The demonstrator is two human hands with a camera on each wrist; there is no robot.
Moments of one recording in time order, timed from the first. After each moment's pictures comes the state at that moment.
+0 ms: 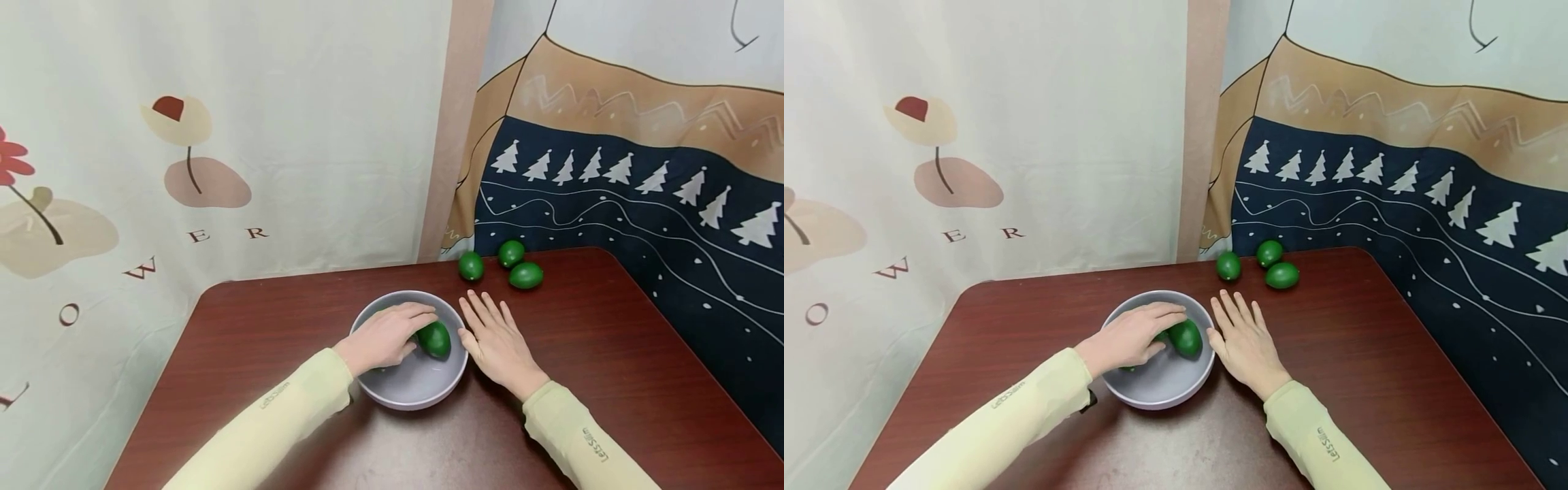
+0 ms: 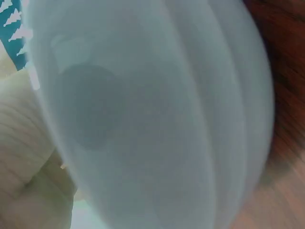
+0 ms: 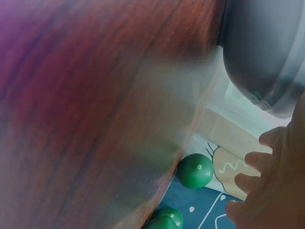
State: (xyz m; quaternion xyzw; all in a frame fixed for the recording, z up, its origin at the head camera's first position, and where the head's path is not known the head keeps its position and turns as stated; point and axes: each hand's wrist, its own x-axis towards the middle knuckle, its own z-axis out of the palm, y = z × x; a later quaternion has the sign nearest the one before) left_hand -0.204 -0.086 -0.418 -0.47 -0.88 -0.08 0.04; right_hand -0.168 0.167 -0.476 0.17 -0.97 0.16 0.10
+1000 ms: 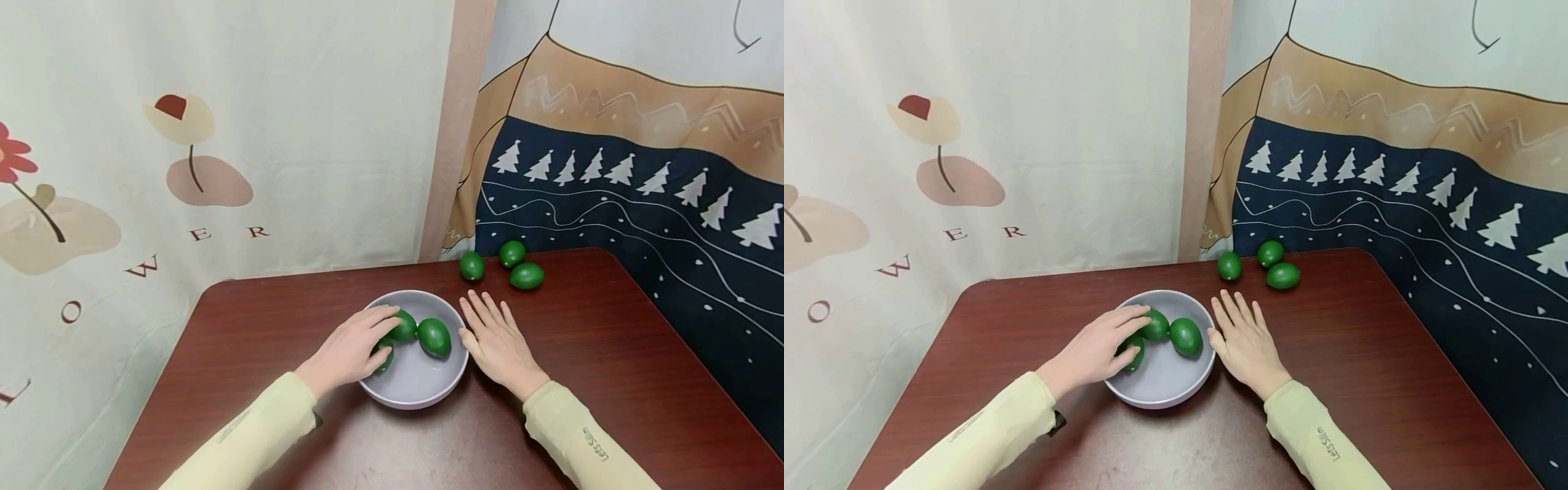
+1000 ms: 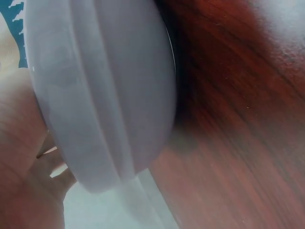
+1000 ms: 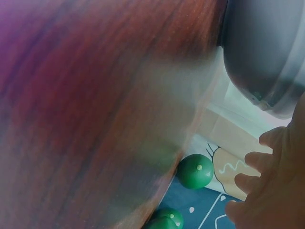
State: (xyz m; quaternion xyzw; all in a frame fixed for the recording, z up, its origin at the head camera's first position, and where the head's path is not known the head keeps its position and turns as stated) left_hand -0.186 -0.140 -0.435 -0.43 -0.88 -0.12 0.14; right_hand -0.169 0.167 -0.476 0.17 -0.97 0.15 0.09
